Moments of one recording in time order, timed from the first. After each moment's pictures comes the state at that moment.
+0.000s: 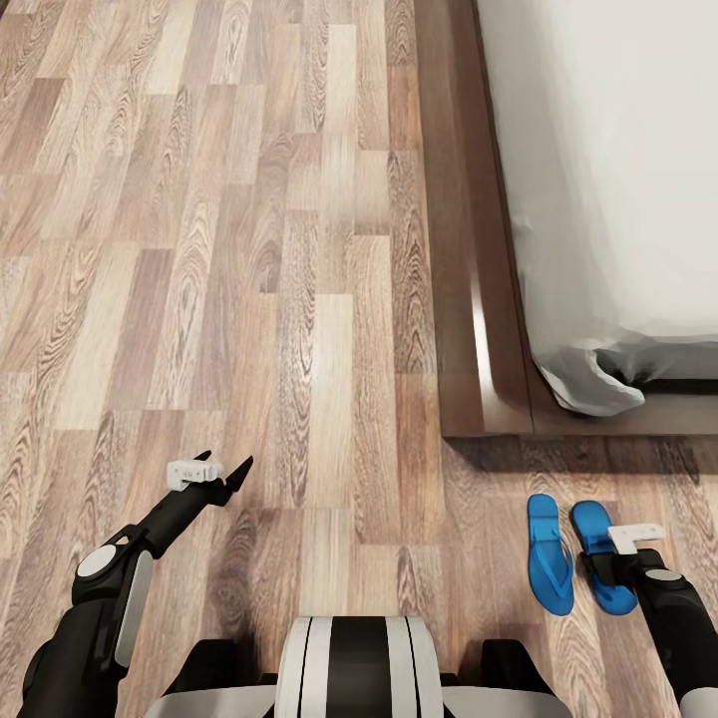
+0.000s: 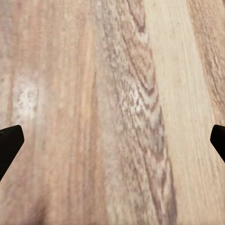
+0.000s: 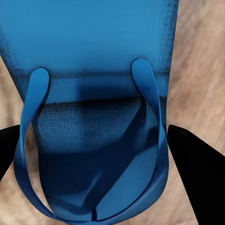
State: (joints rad) left arm -0.37 -0.02 0.32 -1.42 0.02 0.17 -0.60; right arm -0.48 -0.24 -0.46 -0.88 0.52 0.34 0.26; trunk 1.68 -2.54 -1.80
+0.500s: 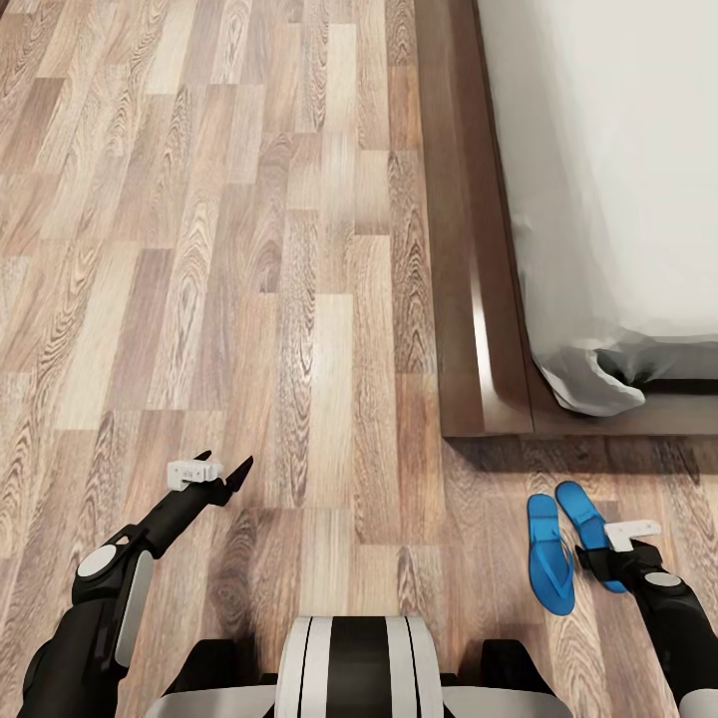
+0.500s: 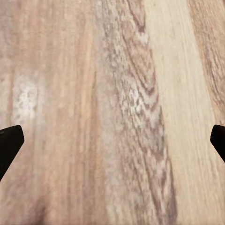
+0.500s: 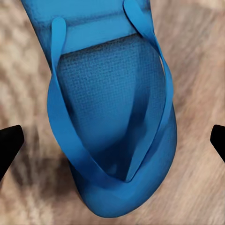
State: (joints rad) left arm -0.37 -0.02 0.32 -1.42 0.02 0.17 -0.60; right arm -0.48 -0.24 -0.46 -0.86 0.51 0.23 0.26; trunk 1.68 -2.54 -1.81
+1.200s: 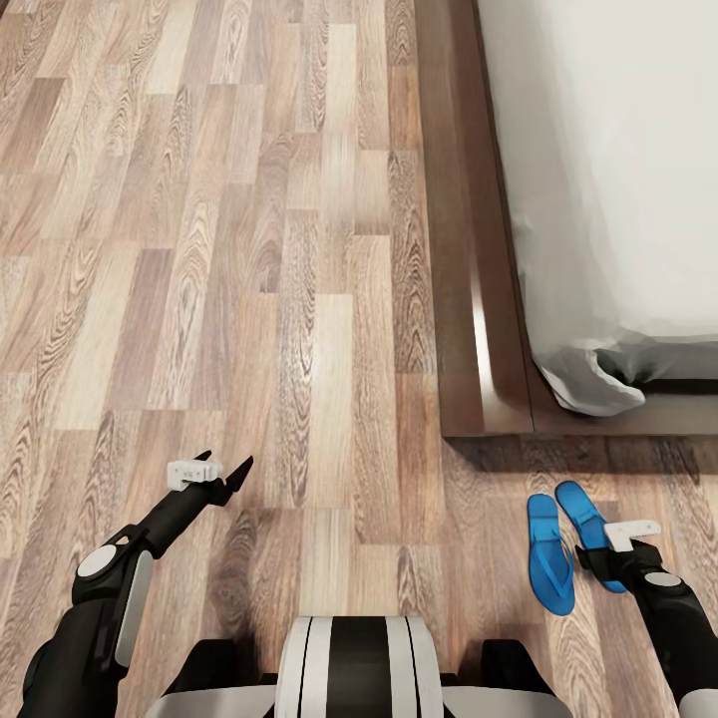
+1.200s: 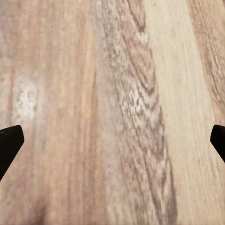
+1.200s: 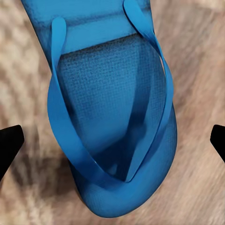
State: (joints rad) left arm -0.37 -0.02 0.32 -1.42 0.02 0.17 -0.60; right arm -0.48 -0.24 -0.46 -0.86 0.51 0.23 0.26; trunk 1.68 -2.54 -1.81
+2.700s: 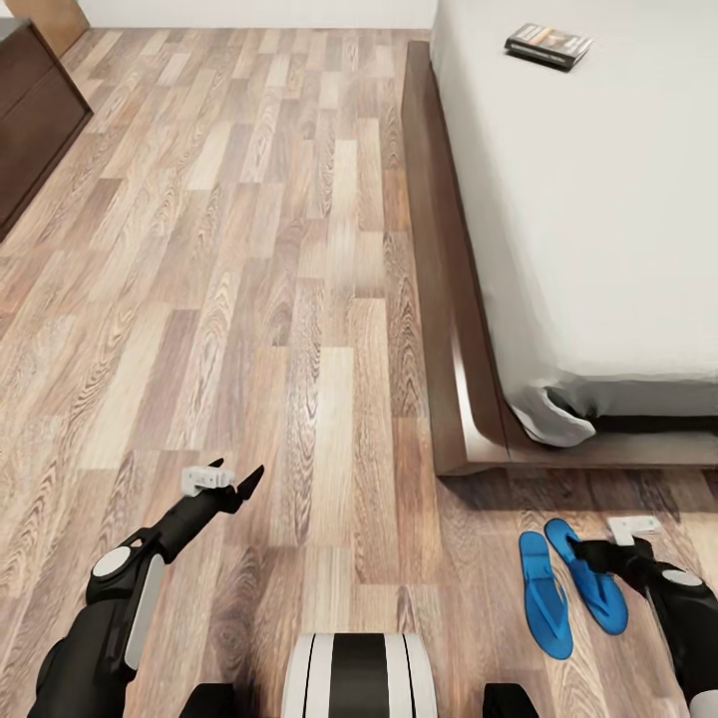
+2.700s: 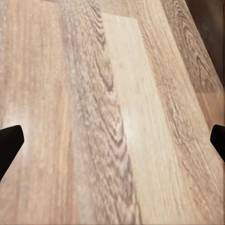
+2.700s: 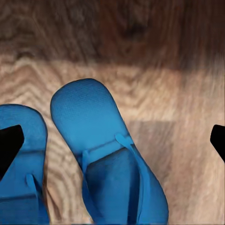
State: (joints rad) left arm -0.37 -0.02 0.28 -1.37 0.02 0.17 -0.60; right arm -0.47 -0.25 -0.49 -0.90 0.38 0.24 0.41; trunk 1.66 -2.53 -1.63
